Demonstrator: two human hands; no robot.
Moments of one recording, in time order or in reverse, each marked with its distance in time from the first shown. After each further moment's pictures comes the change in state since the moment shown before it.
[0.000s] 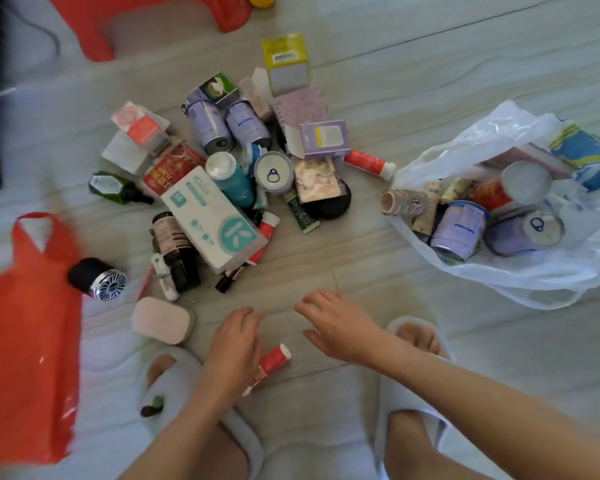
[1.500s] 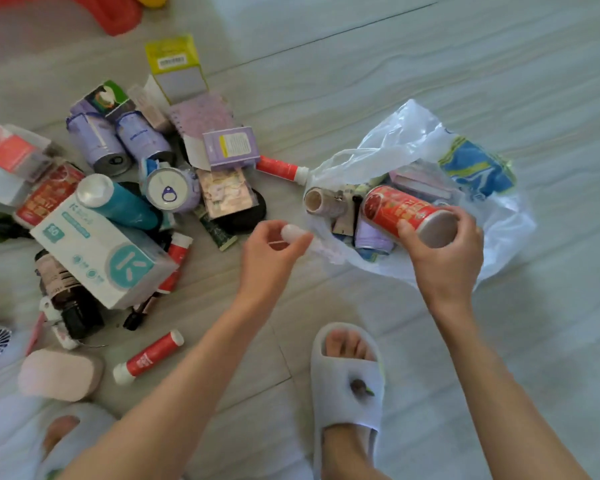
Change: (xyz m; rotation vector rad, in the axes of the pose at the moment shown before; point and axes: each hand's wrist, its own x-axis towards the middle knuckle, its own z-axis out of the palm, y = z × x) left_hand 0.138 0.190 -0.046 -1.120 0.070 -0.331; right_hand -0.105 0.120 -0.114 0.503 1.029 1.126
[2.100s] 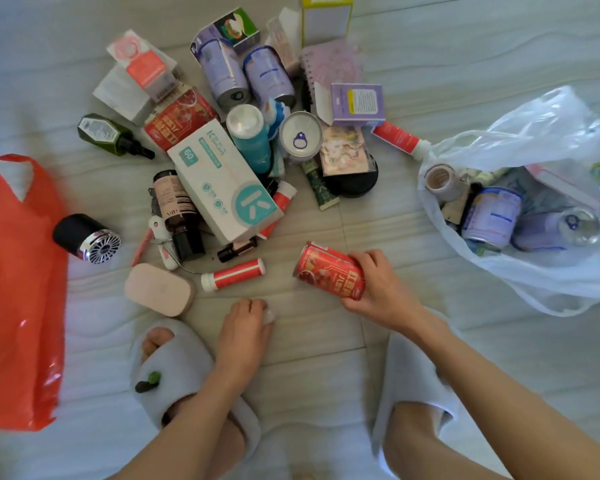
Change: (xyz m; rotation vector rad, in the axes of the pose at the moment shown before) left_hand -0.062 -0.184 -0.170 0.983 -0.026 0.026; right_hand -0.118 0.001 0.134 -0.375 -1.009 -0.549
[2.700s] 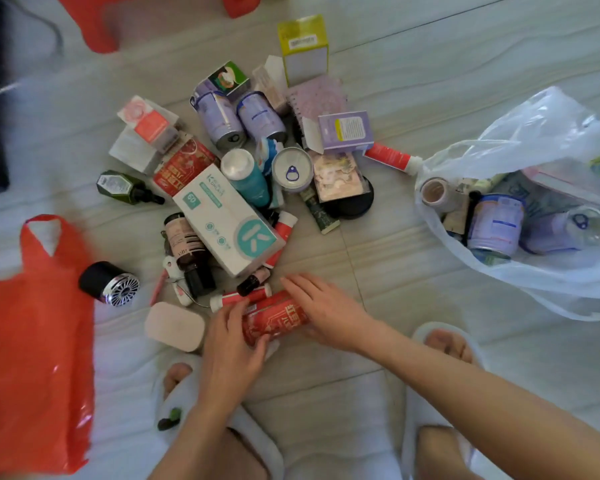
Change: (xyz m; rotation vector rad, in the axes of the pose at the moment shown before) left_hand -0.001 -0.002 -0.051 -0.076 0.222 0.037; right_hand 0.029 -0.053 0.030 -0.241 -0.138 -0.389
